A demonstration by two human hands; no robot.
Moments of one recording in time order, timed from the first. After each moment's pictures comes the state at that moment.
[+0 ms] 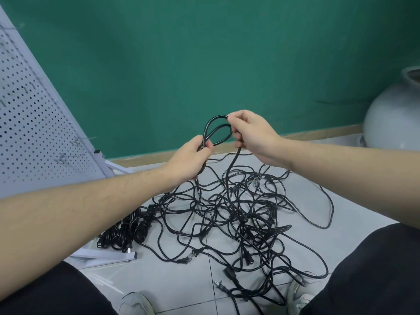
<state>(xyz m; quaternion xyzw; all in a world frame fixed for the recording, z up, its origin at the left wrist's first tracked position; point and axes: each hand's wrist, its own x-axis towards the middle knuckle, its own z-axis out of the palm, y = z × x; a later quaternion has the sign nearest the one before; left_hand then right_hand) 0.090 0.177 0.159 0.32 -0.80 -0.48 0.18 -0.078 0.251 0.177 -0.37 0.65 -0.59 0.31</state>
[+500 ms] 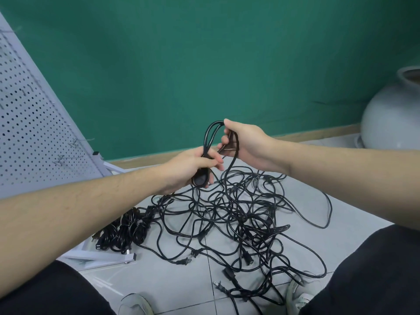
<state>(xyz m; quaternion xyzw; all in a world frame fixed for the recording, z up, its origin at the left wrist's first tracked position) 0.095 0.184 0.161 0.26 -0.70 -0.66 0.09 -0.064 0.255 0.180 -0.26 0.56 -0.62 0.48</state>
